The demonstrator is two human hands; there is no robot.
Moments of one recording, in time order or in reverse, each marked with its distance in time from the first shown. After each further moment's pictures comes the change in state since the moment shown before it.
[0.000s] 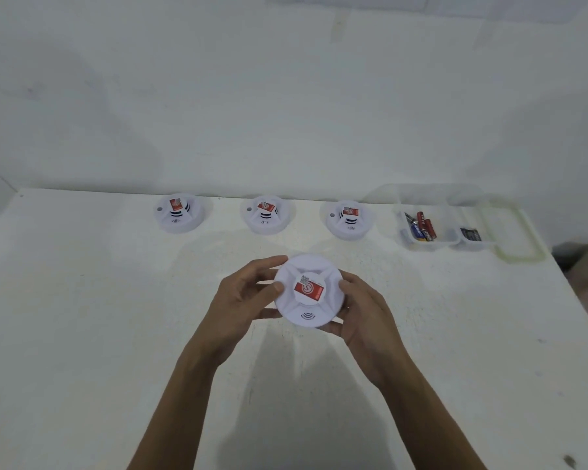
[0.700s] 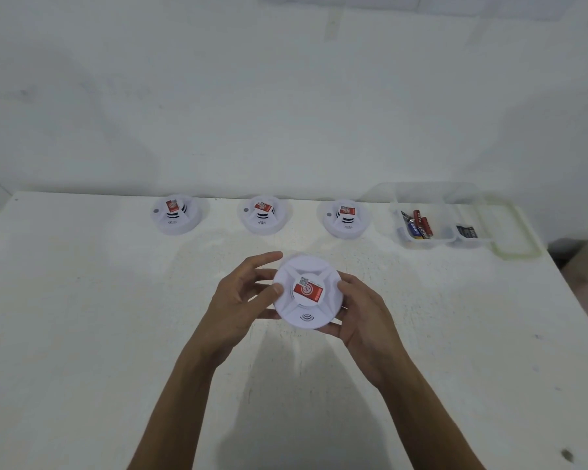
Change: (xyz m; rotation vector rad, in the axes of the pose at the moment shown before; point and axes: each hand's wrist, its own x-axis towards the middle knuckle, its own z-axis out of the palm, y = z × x) left_hand 0.000 0.001 0.001 0.033 0.017 0.009; right_hand -0.010 -0.004 -0.001 0.044 -0.027 -0.048
